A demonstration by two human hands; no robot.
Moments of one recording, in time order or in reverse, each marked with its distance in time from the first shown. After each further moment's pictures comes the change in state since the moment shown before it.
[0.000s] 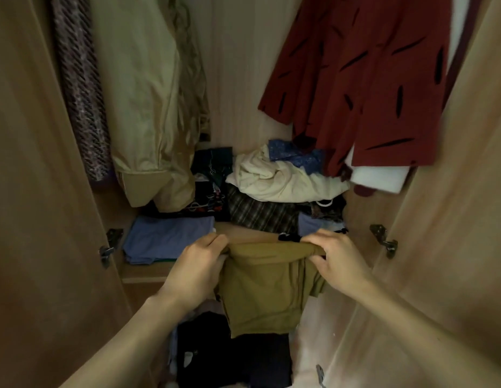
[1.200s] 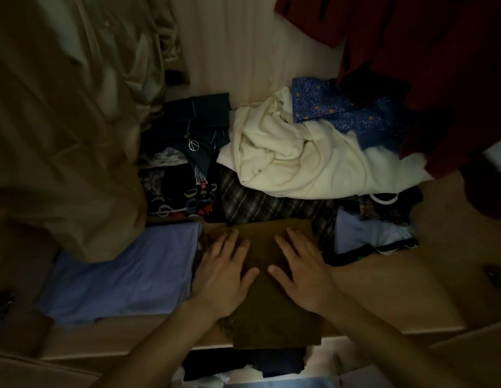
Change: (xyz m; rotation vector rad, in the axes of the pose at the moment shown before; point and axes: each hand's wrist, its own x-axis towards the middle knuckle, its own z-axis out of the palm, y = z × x) left_hand 0.156 -0.174 0.226 0.268 -0.474 -0.253; right_hand 0.171 0.155 0.237 -0.067 -0.397 0.179
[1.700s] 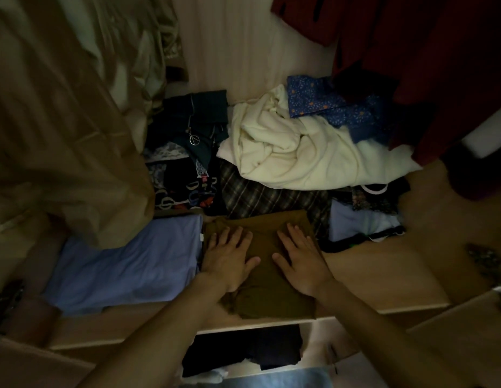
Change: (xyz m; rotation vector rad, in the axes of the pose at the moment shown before) left_hand 0.023 -0.007 0.015 0.104 -0.196 0.027; right_hand 0.001 0.002 0.016 0.016 -0.060 0.096
